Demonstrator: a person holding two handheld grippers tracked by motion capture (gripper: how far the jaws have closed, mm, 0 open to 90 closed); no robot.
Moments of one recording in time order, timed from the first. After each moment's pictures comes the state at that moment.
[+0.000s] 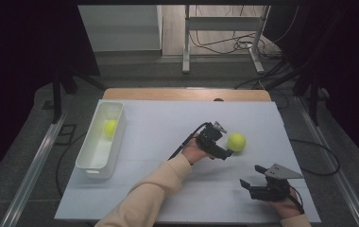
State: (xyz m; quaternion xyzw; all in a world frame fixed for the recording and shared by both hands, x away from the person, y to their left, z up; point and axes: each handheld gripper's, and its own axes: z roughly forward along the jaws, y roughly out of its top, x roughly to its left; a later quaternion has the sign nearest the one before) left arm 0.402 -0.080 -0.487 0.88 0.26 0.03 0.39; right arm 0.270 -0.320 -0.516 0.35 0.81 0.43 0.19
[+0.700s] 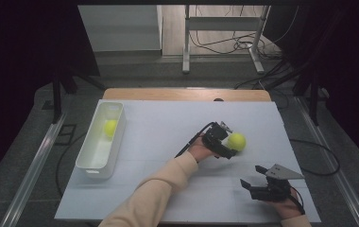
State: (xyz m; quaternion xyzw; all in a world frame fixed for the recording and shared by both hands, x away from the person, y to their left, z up) left arm 0.417 -0.100 -0.500 0.89 0.26 0.03 0.37; right arm 0.269 -0.321 -0.516 0.35 0.80 0.44 0.19
